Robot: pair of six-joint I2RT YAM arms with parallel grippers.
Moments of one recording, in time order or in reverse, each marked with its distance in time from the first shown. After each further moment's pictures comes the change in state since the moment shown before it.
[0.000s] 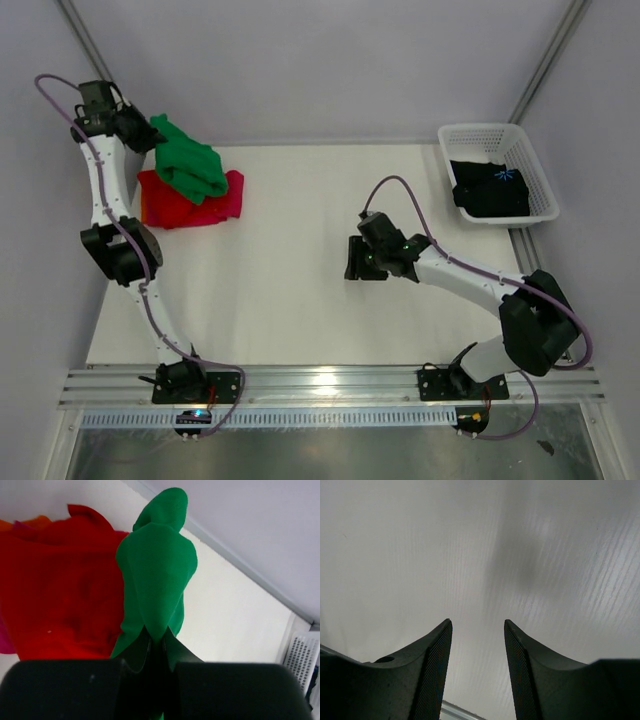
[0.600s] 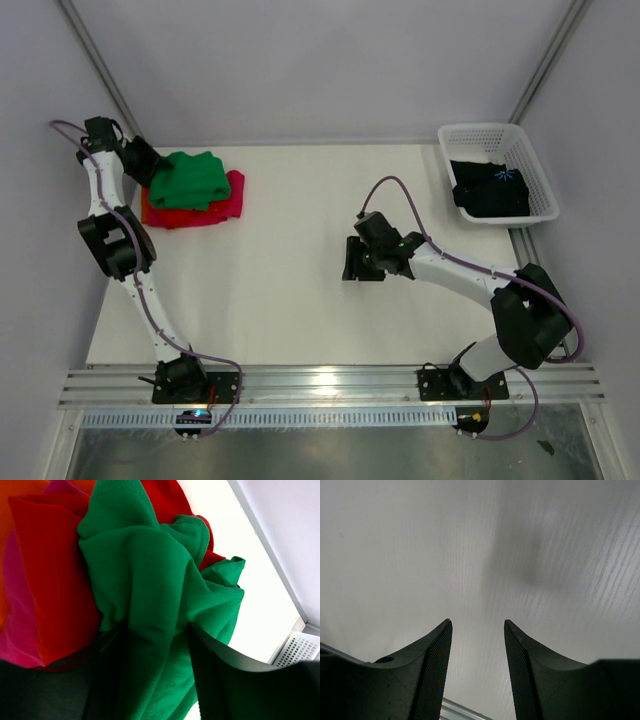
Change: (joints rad) left arm 0.126 0.165 -0.137 0.077 0.141 -0.053; right arm 0.000 0.051 0.021 -0.008 -0.033 0.030
